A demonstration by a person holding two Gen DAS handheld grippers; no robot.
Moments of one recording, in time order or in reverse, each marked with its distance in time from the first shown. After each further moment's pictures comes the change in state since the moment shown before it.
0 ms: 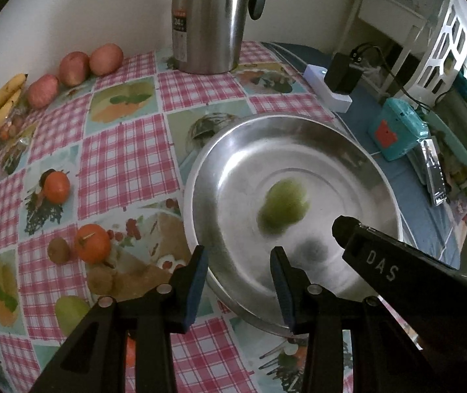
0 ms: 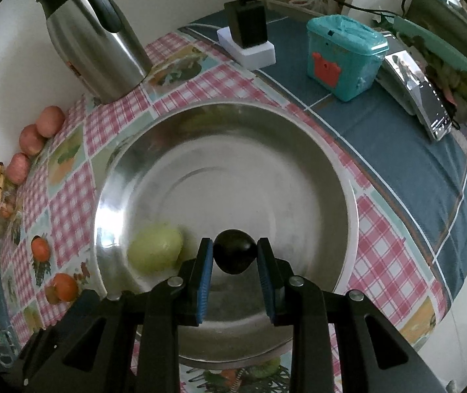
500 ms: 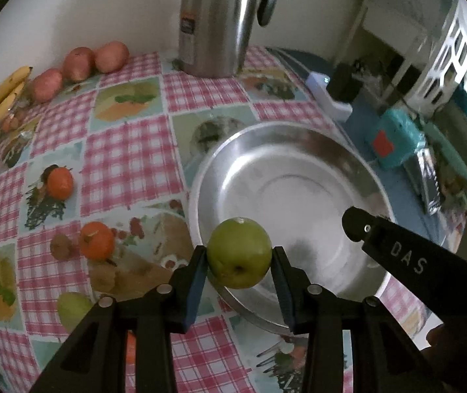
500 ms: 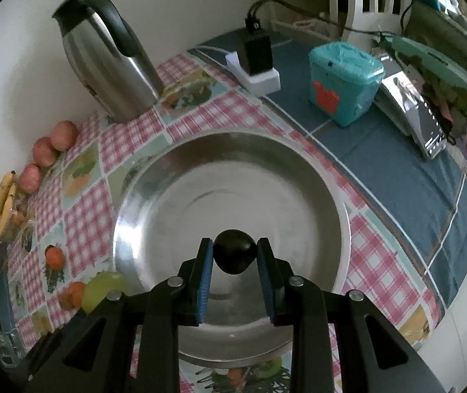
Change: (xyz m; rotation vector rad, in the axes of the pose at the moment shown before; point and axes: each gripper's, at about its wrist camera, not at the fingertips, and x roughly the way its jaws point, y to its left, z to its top) left arm -0.005 0.006 0.002 -0.032 0.001 -0.019; right arm -0.019 0.003 0.003 -0.007 -0.068 0.026
